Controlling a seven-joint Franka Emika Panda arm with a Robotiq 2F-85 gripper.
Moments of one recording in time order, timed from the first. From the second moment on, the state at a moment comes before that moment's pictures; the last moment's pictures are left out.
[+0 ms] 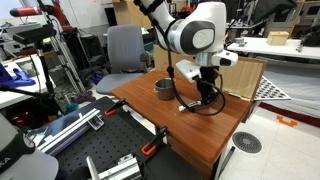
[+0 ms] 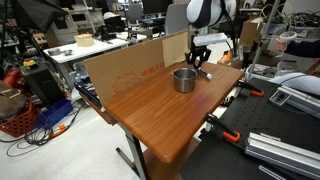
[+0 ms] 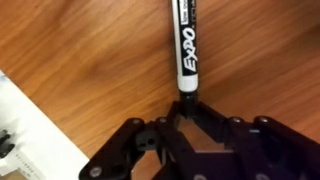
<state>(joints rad) -0.08 0.60 -0.14 -2.04 0.05 2.66 0.28</state>
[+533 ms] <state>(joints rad) -0.03 0.40 -0.14 -2.12 0.07 2.66 0.35</state>
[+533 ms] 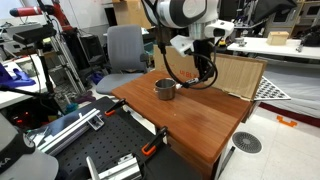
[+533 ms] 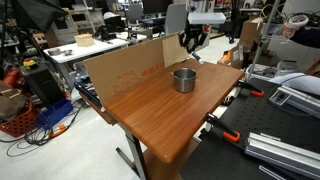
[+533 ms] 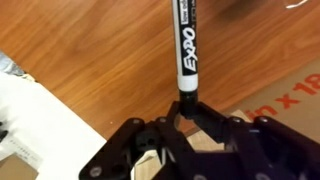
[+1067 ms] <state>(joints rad) 0.12 0.22 -0.17 -2.26 -0.10 2.83 0.62</state>
